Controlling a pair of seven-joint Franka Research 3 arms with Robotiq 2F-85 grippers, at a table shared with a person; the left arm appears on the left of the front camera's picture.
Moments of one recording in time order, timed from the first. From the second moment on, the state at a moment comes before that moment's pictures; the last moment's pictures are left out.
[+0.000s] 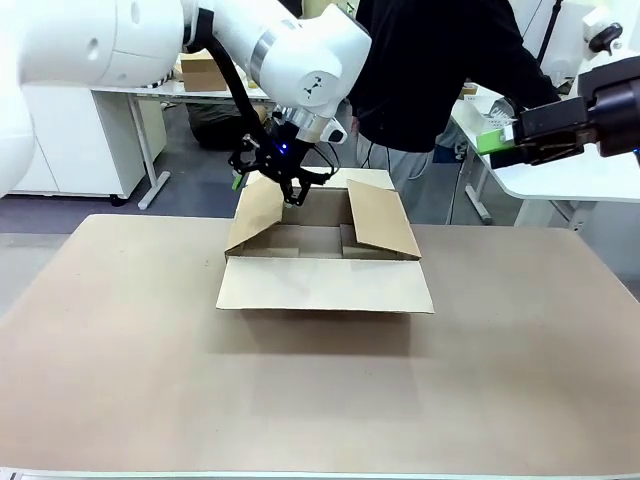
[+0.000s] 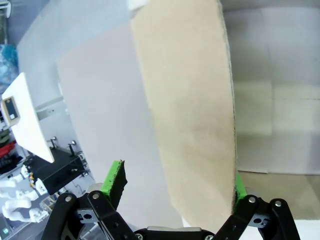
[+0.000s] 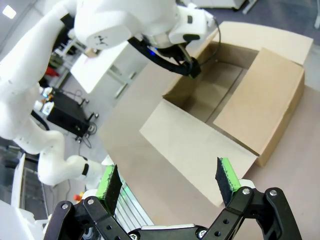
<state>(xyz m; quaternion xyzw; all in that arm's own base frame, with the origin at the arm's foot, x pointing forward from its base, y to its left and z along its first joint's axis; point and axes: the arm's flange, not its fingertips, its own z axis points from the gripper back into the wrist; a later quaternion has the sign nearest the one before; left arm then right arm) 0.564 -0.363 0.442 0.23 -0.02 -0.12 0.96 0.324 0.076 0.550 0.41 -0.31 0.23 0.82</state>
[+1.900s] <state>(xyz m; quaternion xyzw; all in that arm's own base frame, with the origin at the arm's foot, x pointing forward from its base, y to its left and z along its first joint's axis) 0.546 -0.162 0.455 0.13 0.00 0.14 0.98 0.324 0.076 0.550 0.41 -0.31 0.23 0.82</state>
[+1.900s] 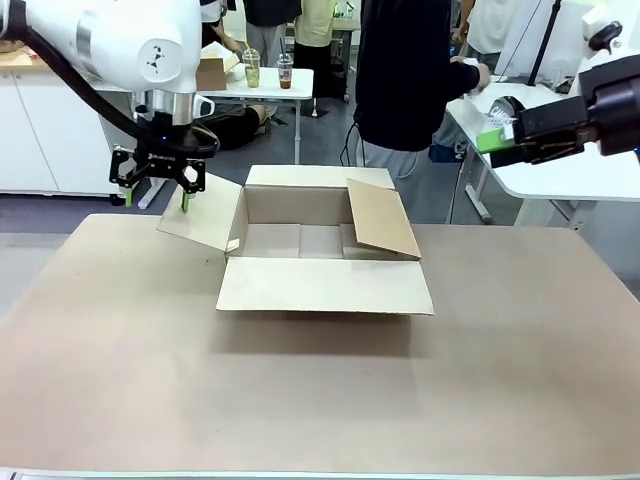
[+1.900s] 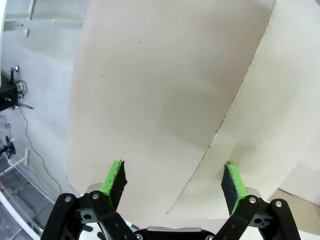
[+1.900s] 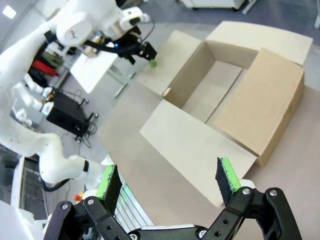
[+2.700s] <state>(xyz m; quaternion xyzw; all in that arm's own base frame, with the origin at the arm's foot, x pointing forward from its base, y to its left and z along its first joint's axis) 0.550 -0.167 0.458 0.13 0.00 0.14 0.98 0.472 0.149 0.596 0.02 -0.07 0.06 1.00</state>
